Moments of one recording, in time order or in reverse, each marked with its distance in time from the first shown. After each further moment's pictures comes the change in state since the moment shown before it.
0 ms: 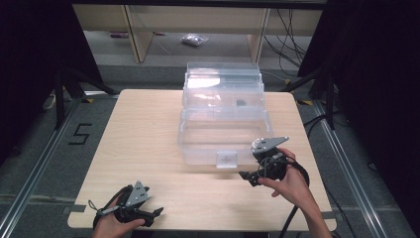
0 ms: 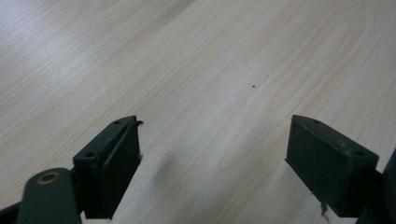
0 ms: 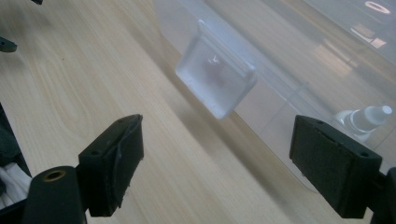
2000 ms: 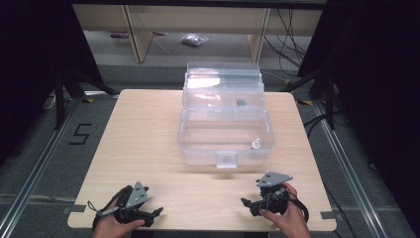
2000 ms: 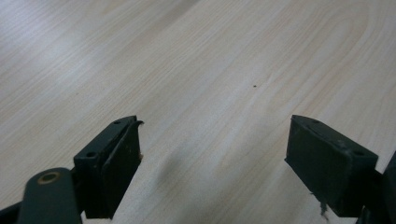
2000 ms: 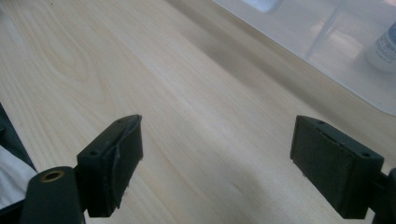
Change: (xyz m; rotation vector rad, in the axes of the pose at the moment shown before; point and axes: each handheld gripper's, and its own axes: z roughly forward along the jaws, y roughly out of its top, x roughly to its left) left arm -0.002 0.000 -0.003 -0.005 0.012 0.023; right arm 0.036 -0.086 0.028 -0.040 -0.033 0.085
